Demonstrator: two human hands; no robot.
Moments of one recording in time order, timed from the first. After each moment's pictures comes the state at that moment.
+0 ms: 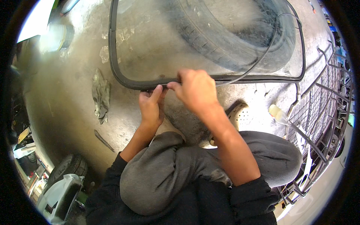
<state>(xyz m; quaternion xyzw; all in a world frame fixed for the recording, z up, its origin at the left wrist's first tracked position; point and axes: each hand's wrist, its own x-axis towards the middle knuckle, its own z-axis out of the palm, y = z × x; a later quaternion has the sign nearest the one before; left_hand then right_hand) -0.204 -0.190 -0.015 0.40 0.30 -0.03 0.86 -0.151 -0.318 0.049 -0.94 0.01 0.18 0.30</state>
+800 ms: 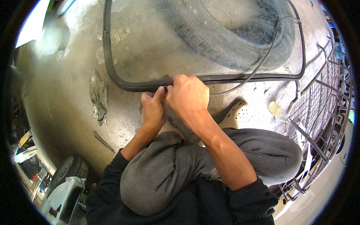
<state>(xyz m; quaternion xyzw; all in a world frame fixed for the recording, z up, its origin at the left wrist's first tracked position) -0.203 -0.197 -0.015 0.44 0.31 -0.07 0.84 -0.159 -0.296 0.054 -0.94 0.09 0.20 0.24</state>
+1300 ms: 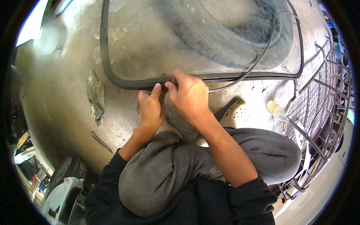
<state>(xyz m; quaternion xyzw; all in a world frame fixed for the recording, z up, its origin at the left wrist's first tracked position) -0.198 -0.201 -0.014 0.42 0.32 -0.06 0.85 -0.168 -0.309 0.035 -0.94 0.05 0.10 0.33</state>
